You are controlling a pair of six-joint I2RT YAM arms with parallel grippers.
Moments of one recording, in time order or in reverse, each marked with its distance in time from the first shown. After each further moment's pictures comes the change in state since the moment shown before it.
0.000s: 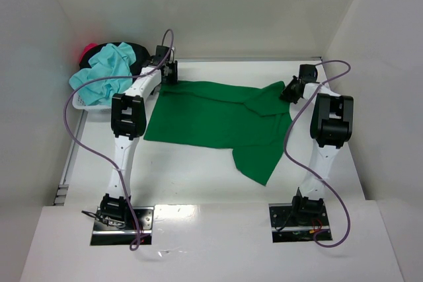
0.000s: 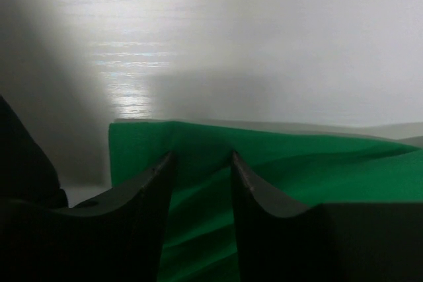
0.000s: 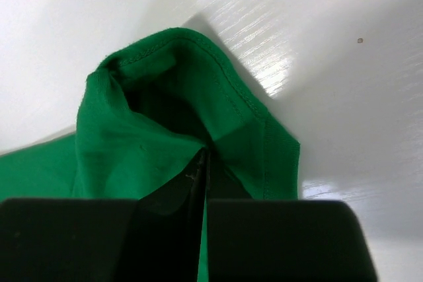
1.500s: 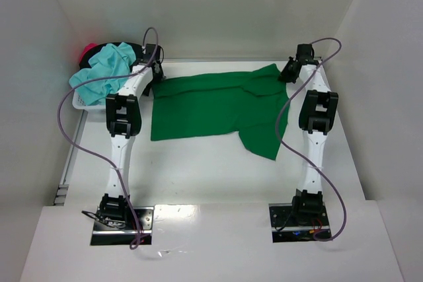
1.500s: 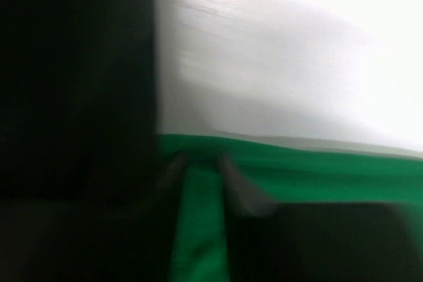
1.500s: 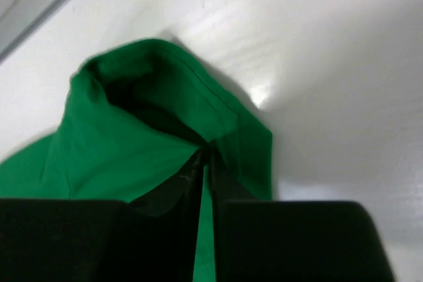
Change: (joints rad) left arm 0.072 0.027 0.059 -0.073 -0.198 -0.190; right arm 0.006 0.478 0.863 -0.371 -0.013 -0.115
